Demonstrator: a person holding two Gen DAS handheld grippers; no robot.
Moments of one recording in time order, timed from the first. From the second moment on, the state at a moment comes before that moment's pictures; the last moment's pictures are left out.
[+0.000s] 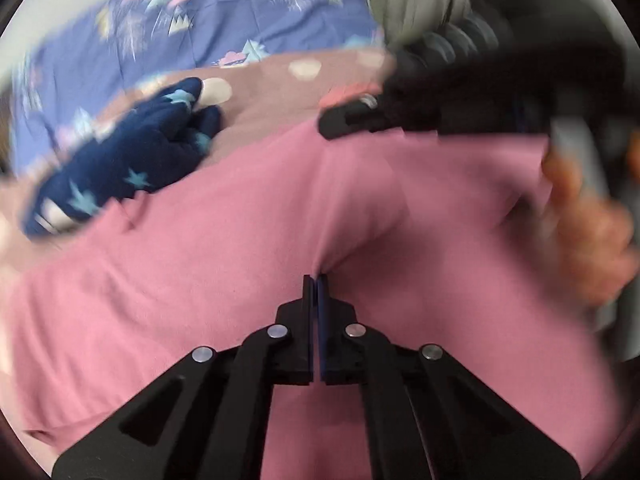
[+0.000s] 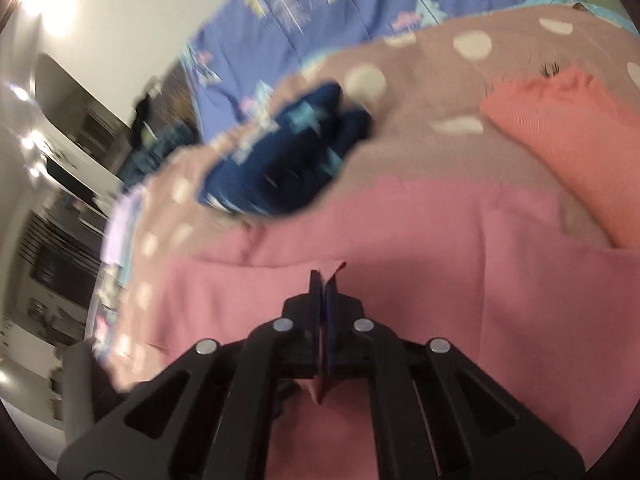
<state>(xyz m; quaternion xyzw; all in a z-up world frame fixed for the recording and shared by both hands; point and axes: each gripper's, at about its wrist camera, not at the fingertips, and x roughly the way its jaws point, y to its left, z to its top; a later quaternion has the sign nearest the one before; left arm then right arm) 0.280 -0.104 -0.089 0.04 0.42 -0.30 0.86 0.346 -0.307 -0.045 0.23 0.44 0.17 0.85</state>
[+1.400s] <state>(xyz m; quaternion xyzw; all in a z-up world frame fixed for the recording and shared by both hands) 0.240 0.129 -0.124 -0.07 0.42 -0.12 0.90 0.341 -0.066 -0.008 -0.08 0.42 0.20 0.88</state>
